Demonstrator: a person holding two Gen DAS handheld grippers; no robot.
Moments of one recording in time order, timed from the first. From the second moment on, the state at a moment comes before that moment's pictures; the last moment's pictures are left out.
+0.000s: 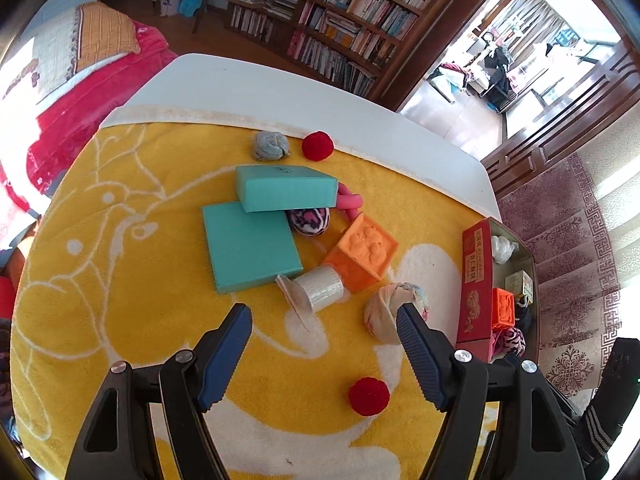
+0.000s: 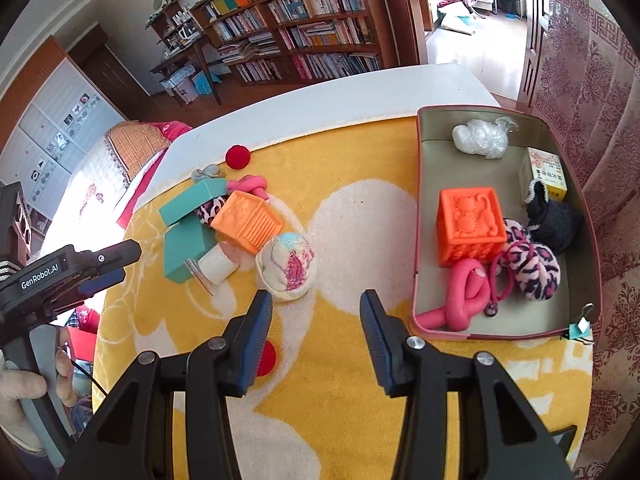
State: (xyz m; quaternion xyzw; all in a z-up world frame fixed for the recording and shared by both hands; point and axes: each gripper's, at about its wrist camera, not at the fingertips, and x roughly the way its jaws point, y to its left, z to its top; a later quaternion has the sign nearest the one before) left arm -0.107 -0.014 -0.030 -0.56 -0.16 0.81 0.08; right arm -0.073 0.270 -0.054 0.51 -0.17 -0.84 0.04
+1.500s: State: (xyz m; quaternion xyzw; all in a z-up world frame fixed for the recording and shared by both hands) left arm -0.195 -0.035 -0.126 -0.62 -0.15 0.77 0.03; right arm -0.089 0.225 -0.084 0.55 -0.18 -0.82 -0.01
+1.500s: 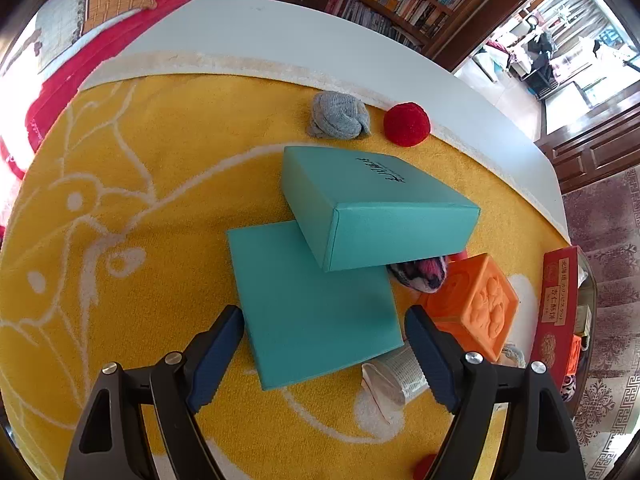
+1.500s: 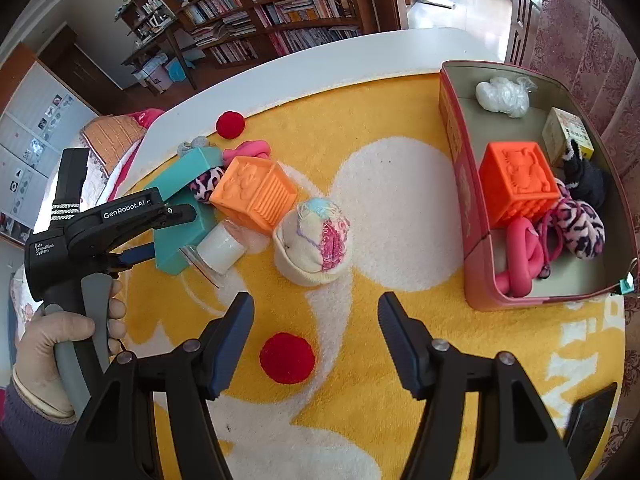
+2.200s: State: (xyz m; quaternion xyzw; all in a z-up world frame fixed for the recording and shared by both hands) left arm -0.211 -0.016 -0.149 -0.62 -0.08 0.78 0.01; right arm -0.111 0.218 -0.092 0.56 -0.17 -0.81 -0.01
